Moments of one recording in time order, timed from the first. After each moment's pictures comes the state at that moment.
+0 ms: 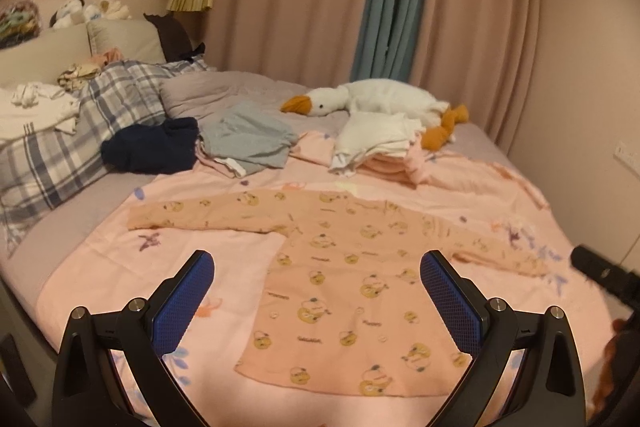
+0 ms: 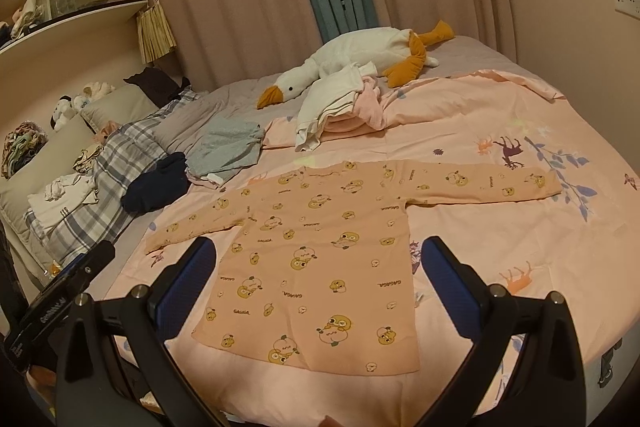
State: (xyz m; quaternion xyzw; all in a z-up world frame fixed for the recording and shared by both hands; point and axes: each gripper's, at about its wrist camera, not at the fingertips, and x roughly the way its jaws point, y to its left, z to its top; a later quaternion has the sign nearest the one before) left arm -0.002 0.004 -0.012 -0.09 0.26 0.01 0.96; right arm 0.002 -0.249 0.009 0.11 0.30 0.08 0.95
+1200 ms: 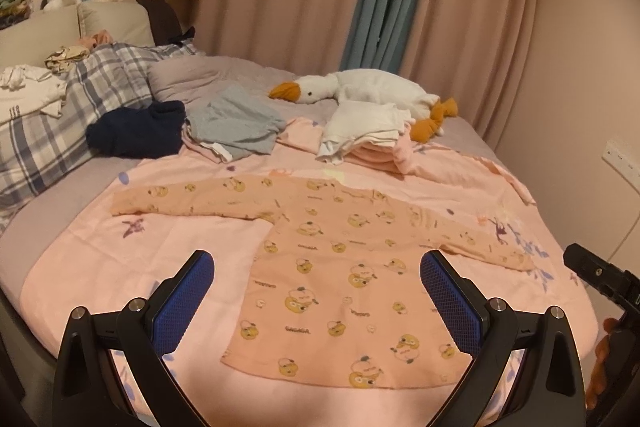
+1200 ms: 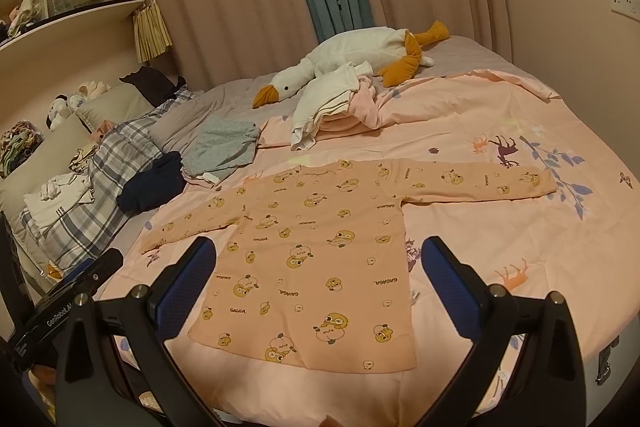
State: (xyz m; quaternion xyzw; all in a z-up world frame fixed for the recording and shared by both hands) left arm 0.000 0.006 -0.016 -0.11 0.27 -0.02 0.96; right arm 0.002 -0.250 0.007 0.10 0.30 0.07 0.95
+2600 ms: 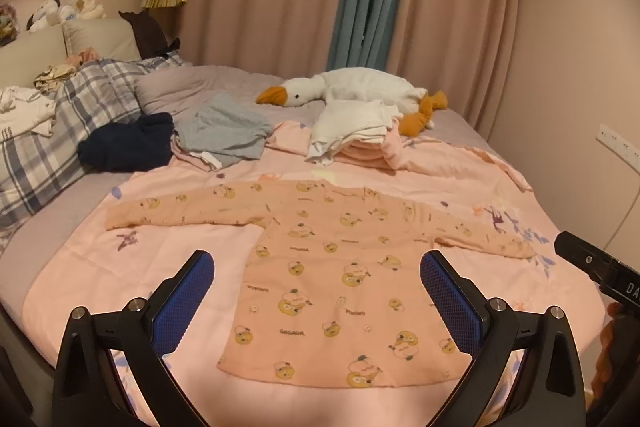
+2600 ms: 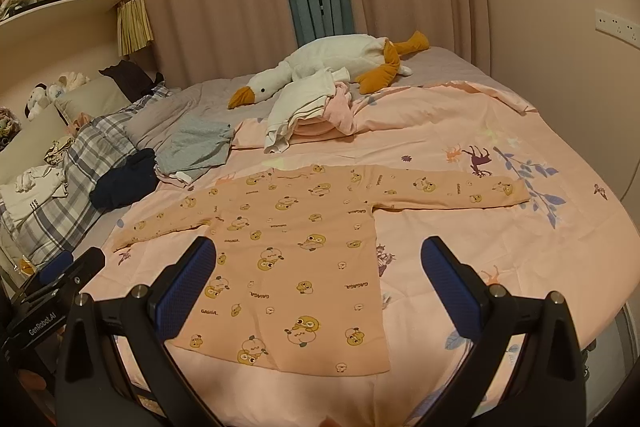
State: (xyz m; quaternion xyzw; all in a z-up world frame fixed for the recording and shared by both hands) left arm -0.002 -0.004 -0.019 -0.08 0.27 -0.03 0.96; right arm 0.001 -0.252 0.009 0.07 0.30 0.02 0.95
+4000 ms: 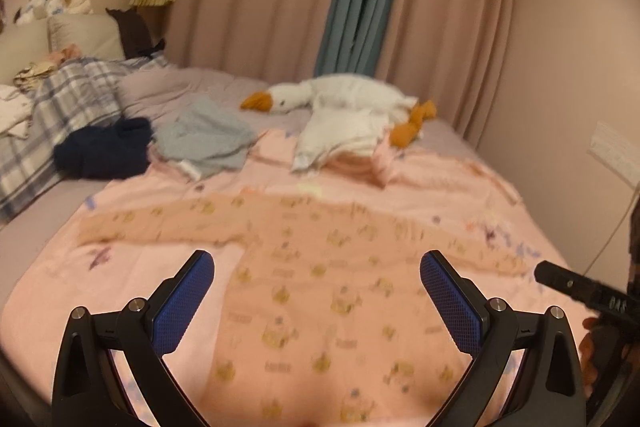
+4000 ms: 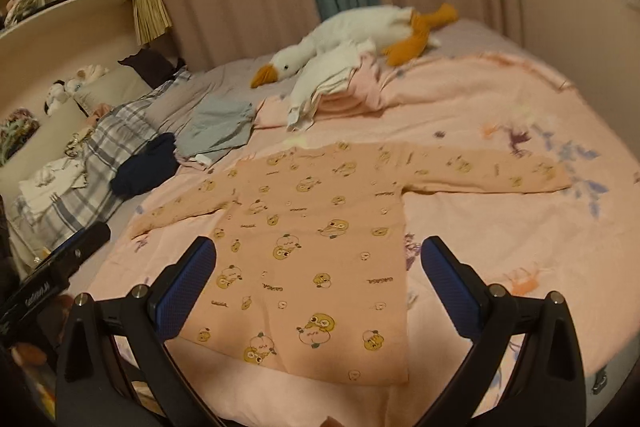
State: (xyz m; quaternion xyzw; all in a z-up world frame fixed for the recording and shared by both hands) left arm 0.042 -0.001 -0.024 -0.11 0.24 -0.07 0.96; right arm 0.050 -0.276 -0.023 0.11 0.34 0.09 0.93
